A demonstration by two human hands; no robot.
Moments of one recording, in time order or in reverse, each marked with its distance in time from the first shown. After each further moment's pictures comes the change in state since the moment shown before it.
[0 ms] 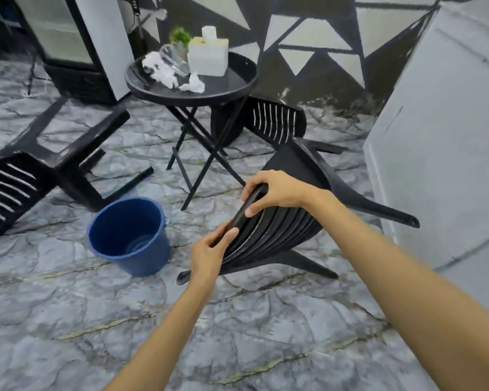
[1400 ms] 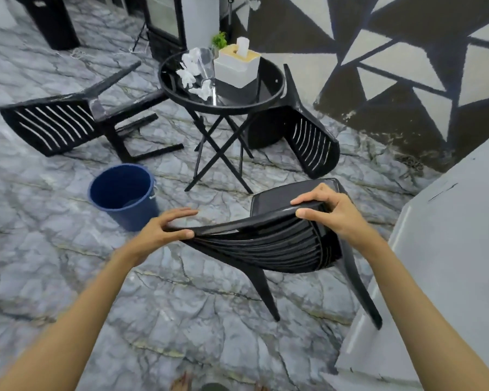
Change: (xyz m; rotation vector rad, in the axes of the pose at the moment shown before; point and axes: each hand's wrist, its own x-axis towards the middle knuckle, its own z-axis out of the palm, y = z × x) left_hand 0.007 0.100 0.208 0.308 -0.034 -0.020; right_hand -0.103 0.224 -0.295 0.385 -0.019 -0.218
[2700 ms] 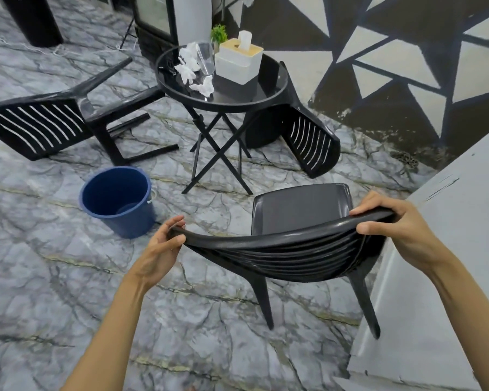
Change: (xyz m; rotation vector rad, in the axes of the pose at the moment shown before) left_hand 0.023 -0.072 -0.016 -0.816 0.097 0.005; right_hand -0.017 0.002 -0.002 0.172 0.153 -0.005
